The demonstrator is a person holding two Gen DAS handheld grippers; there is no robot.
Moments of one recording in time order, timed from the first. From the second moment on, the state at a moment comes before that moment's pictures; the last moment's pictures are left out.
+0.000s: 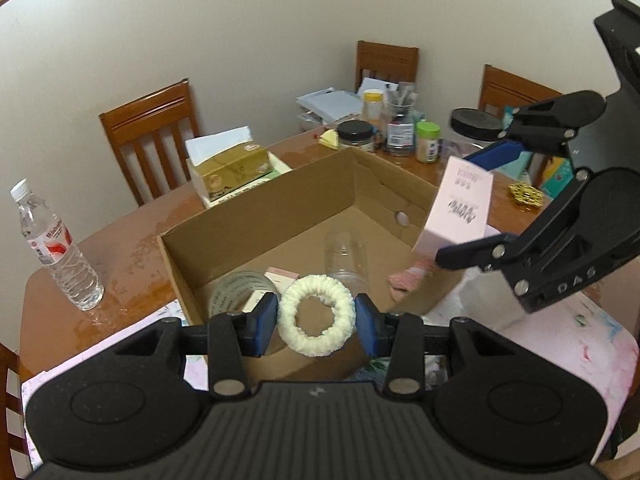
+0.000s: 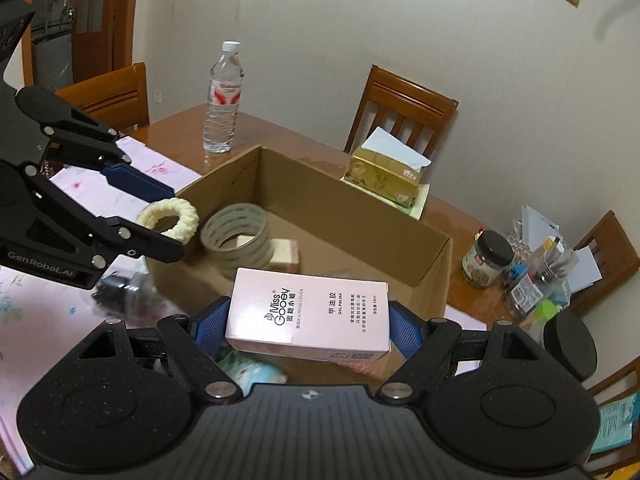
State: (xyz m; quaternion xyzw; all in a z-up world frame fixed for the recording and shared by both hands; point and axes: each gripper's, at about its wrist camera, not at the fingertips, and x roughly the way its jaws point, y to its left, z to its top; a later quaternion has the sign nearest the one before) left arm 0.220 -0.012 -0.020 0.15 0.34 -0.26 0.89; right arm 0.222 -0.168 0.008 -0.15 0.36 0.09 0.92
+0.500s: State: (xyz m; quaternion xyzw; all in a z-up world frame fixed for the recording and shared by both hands) left arm 0.247 -0.017 -0.037 0.14 0.36 -0.23 0.89; right arm 0.256 -0.187 -0.006 -0.16 0.36 0.08 0.91
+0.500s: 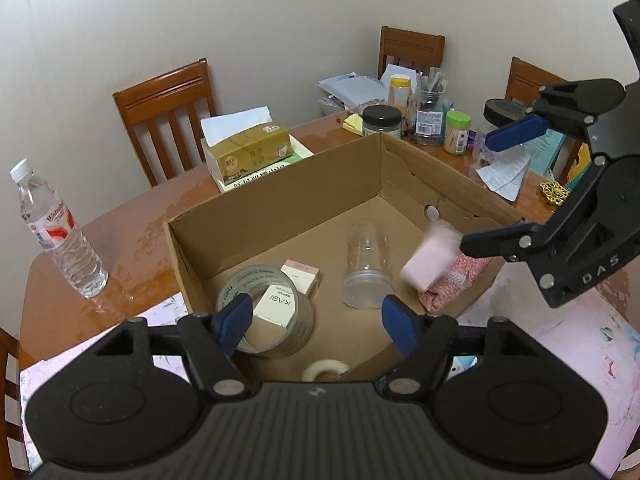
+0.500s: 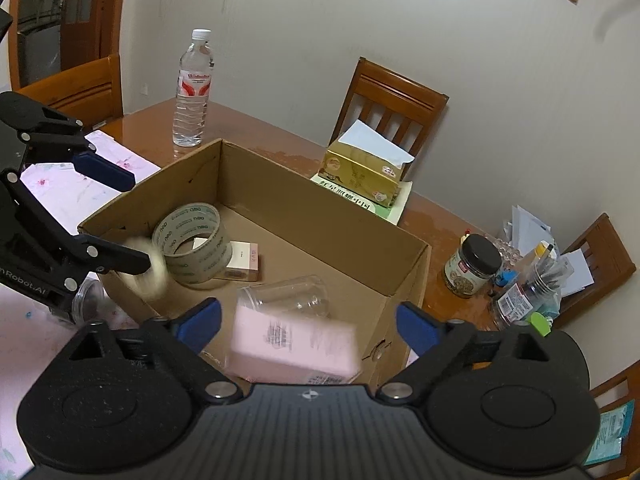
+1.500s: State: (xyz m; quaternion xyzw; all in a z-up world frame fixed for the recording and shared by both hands) left arm 0.189 0.046 -0.062 0.06 0.44 -0.14 0.88; right arm 0.169 -0.161 -0.012 -0.12 0.38 0.09 0.91
